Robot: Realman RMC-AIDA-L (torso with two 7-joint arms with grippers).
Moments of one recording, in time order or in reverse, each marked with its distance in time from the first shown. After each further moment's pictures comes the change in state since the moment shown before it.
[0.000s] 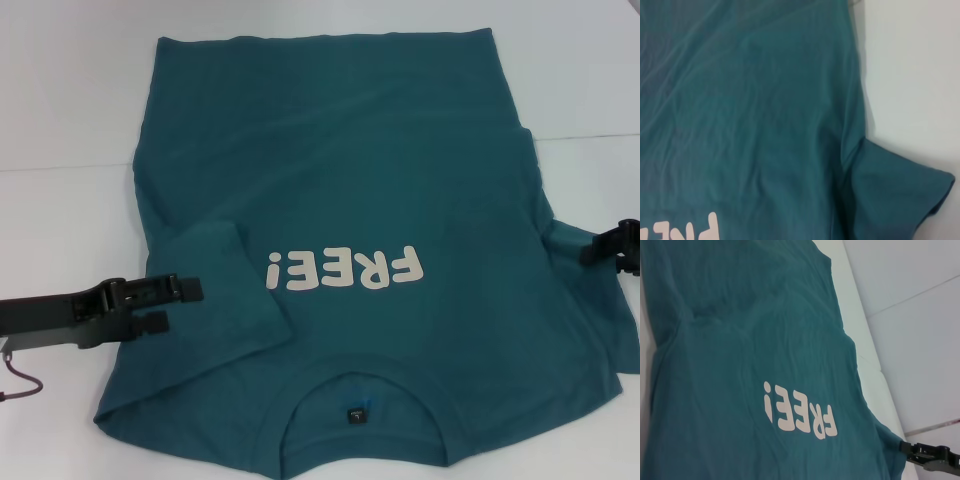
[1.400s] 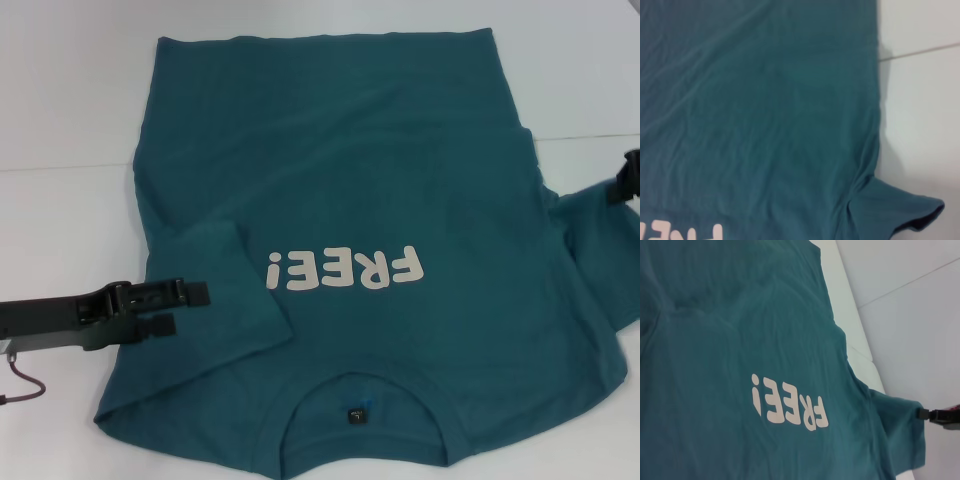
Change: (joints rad) left arm -0.004 0.000 0.002 0.000 0.000 0.027 0.013; right arm 0.156 -0.050 -0.045 -0.125 -0.186 -0.135 0.064
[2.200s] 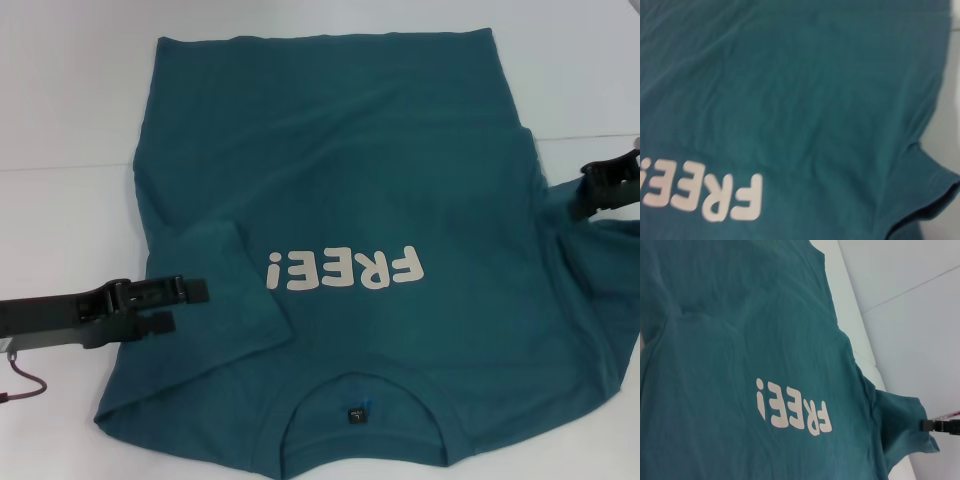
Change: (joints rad) left arm 0.000 -0.003 -0.003 0.000 0.000 -0.016 -0.002; right arm 0.094 0.044 -0.032 -0.011 -0.102 -0.106 0.006
